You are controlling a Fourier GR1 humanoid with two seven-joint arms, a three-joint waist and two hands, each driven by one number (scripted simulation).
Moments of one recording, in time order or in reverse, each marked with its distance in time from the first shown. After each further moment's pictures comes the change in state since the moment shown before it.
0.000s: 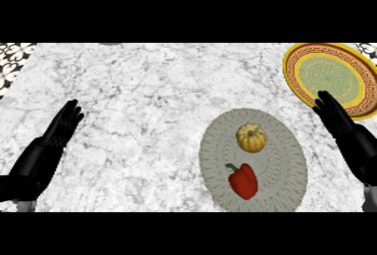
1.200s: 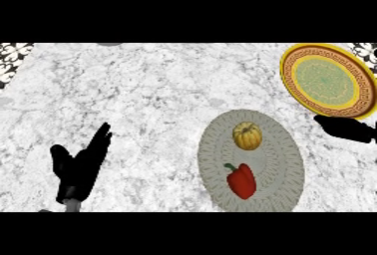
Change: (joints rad) left arm -0.006 -0.210 -0.080 0.198 0.043 0.123 0.244; right arm -0.288 -0.203 0.167 -0.233 1.045 -0.265 1.002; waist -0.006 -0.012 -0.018
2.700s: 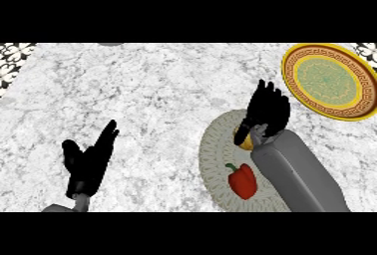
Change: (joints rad) left arm -0.034 -0.051 0.001 0.031 -0.039 0.007 0.016; right arm -0.265 0.566 0.112 0.517 0.096 0.450 0.204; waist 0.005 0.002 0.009
